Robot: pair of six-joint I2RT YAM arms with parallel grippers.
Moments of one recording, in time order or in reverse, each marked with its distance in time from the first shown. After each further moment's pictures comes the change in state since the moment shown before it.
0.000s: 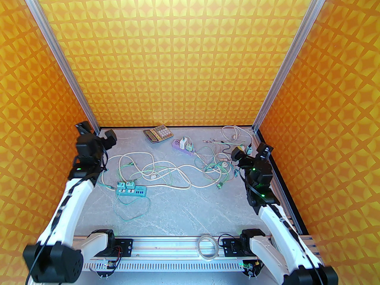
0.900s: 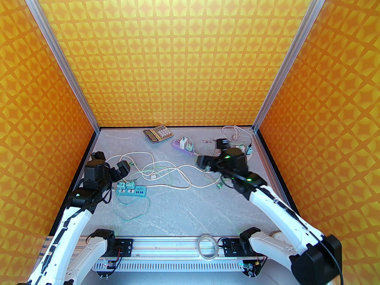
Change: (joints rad) left arm -0.127 -0.234 -0.307 -0.335 0.193 -0.224; right arm 0.454 0.293 0.262 -0.354 -0.370 0.016
